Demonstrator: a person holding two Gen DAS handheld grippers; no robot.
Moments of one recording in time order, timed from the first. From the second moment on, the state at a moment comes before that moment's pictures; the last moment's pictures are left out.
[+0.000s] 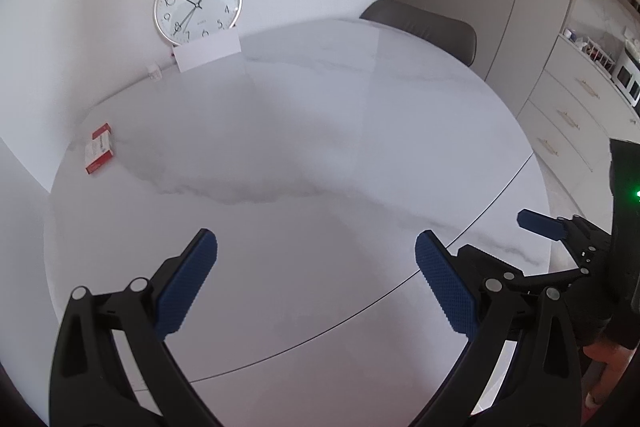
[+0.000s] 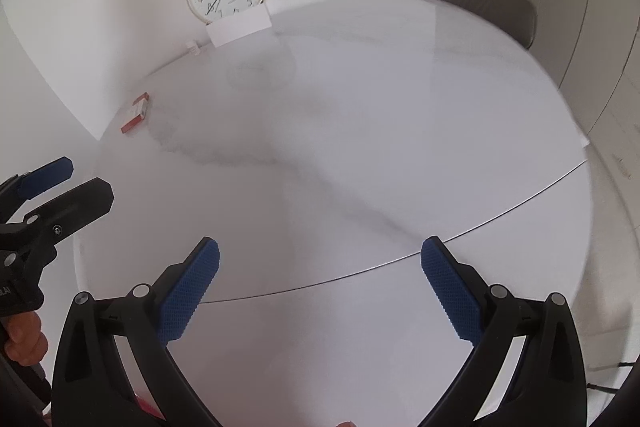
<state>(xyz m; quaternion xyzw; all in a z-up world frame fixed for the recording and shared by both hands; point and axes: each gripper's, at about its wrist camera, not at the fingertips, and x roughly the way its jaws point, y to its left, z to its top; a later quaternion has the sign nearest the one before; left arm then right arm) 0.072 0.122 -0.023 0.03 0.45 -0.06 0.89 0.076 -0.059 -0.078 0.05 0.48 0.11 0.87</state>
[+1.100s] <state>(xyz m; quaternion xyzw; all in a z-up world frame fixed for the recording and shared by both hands) 0.010 0.070 0.035 0.01 0.42 0.04 0.90 0.047 -0.116 -0.017 0.02 0.43 0.12 0.89</state>
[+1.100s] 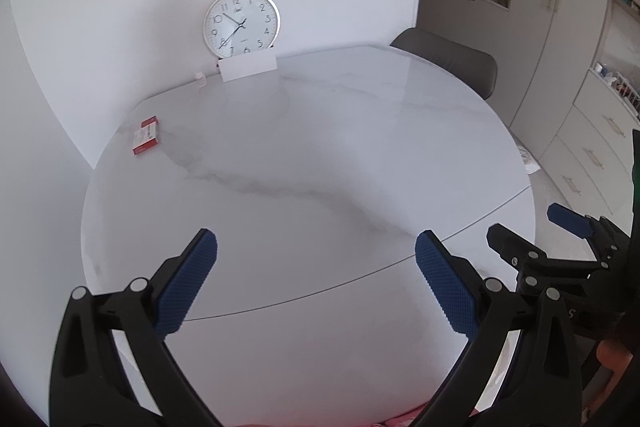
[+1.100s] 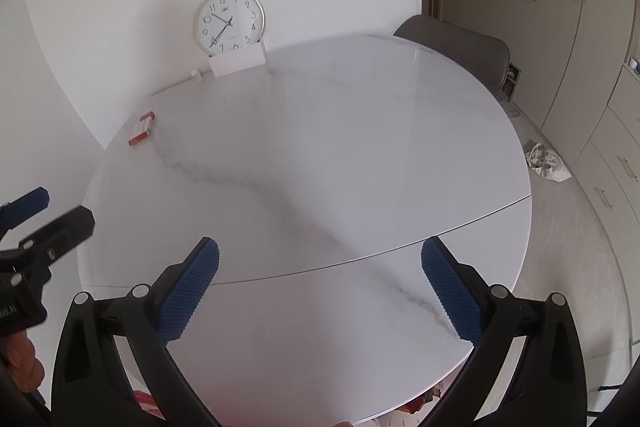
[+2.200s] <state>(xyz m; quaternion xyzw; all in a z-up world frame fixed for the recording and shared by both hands) 0.036 0.088 0.016 0.01 0.46 0.04 0.89 0.056 -0.102 -0.032 0.00 0.46 0.11 0.88</state>
